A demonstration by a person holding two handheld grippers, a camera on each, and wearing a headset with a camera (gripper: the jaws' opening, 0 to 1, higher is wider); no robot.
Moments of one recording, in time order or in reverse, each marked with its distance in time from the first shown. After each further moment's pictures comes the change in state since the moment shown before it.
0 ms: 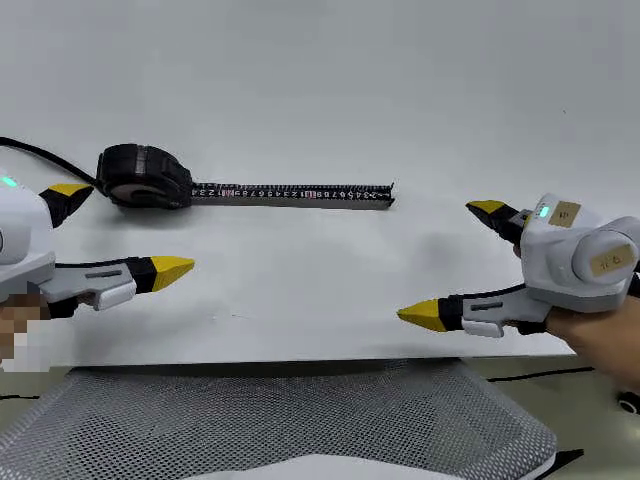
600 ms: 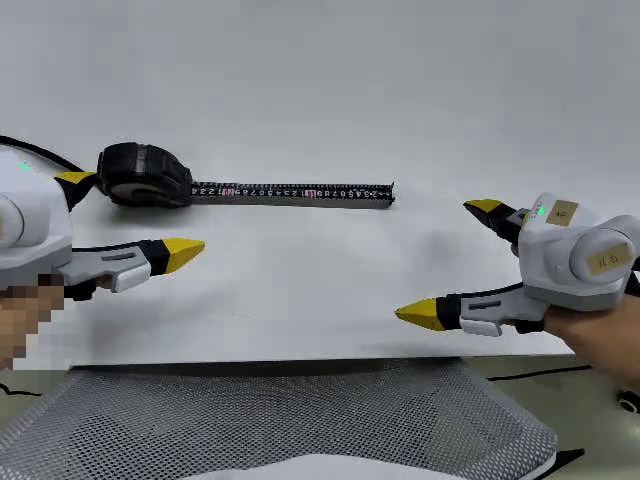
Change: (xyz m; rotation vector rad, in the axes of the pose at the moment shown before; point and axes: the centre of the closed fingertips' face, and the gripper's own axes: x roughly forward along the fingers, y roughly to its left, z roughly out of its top) left arm 0.010 0.004 0.008 -0.044 -0.023 0.062; right arm 0.003 0.001 0.002 0.000 -0.003 0.008
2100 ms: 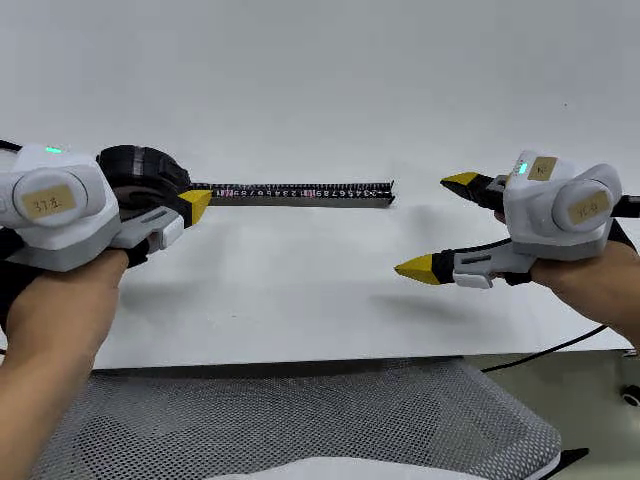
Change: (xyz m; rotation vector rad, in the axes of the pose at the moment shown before) left arm 0.025 0.028 0.012 -0.224 -0.053 0.289; right arm 0.021 -0.029 0.017 -0.096 0.020 0.041
